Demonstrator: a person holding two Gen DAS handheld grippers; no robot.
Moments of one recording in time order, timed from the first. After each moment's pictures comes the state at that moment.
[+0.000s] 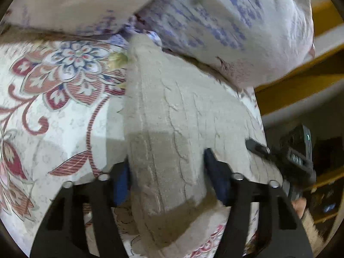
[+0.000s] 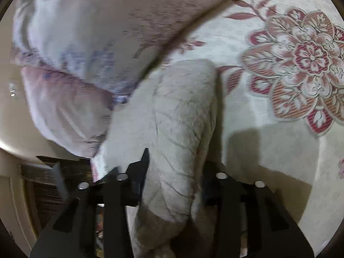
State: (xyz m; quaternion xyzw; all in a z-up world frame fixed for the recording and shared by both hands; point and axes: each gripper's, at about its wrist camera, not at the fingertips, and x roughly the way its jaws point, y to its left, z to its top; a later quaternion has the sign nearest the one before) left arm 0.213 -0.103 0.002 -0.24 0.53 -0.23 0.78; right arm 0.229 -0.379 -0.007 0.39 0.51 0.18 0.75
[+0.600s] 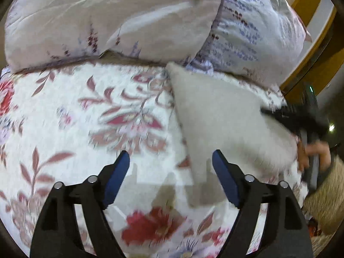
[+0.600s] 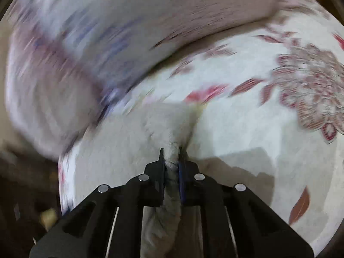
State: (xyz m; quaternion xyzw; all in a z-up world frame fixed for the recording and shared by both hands) left arm 0.089 0.027 0.050 -0.09 0.47 -0.12 0.87; right arm 0.230 -0.330 0.005 0.30 0.50 0.07 0.81
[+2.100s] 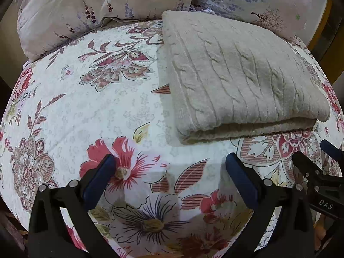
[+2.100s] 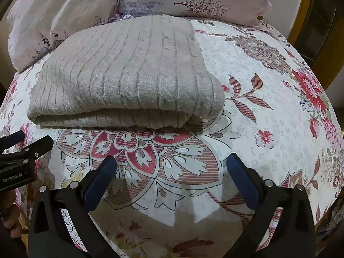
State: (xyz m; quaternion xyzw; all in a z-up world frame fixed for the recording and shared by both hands) left arm 0.042 -0.046 0.003 0.01 0.53 -0.01 0.85; right arm 0.062 -0.244 -0.016 0.02 0.50 -0.01 0.87
